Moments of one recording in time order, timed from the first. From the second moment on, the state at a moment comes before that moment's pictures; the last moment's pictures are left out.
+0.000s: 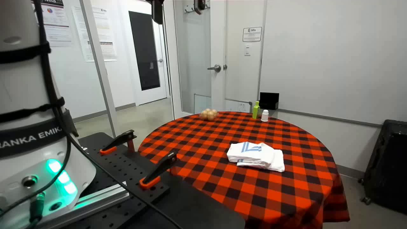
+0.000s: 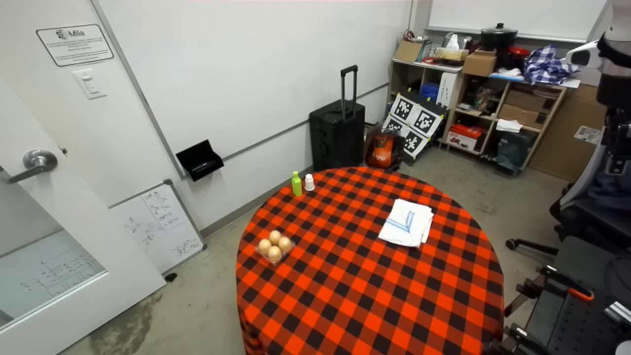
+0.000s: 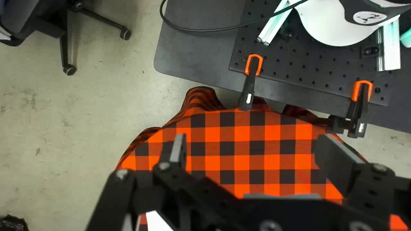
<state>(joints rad) -0.13 -0.77 -0.15 -2.67 -0.34 1.69 -0.36</state>
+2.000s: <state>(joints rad) -0.24 0.47 -0.08 -2.26 0.57 2.63 -0.19</state>
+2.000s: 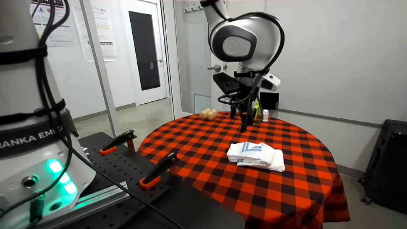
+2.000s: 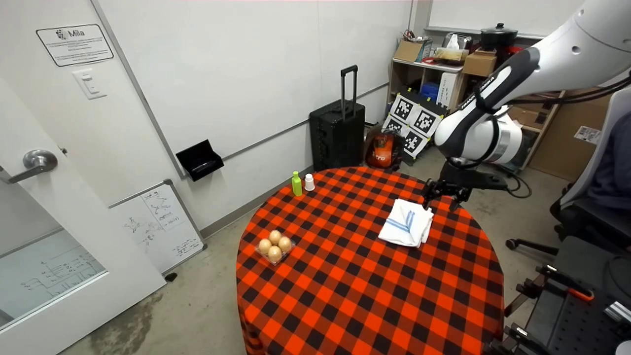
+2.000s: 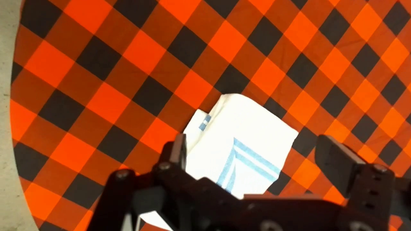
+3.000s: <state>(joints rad) -0.48 0.82 0.06 -1.93 0.63 2.64 -0.19</state>
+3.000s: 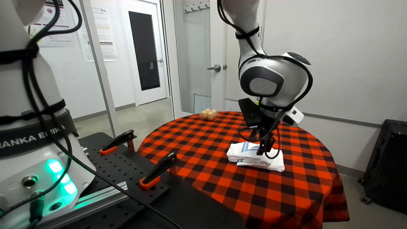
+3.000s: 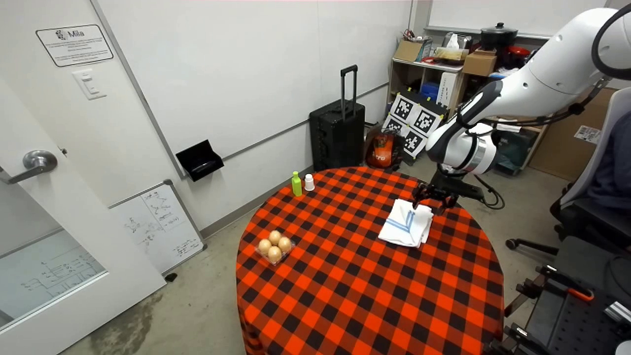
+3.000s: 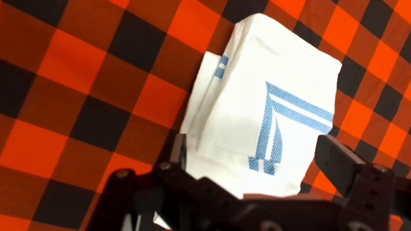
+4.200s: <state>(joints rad) -0.49 0.94 0.08 -1.81 0.64 2.61 -0.19</state>
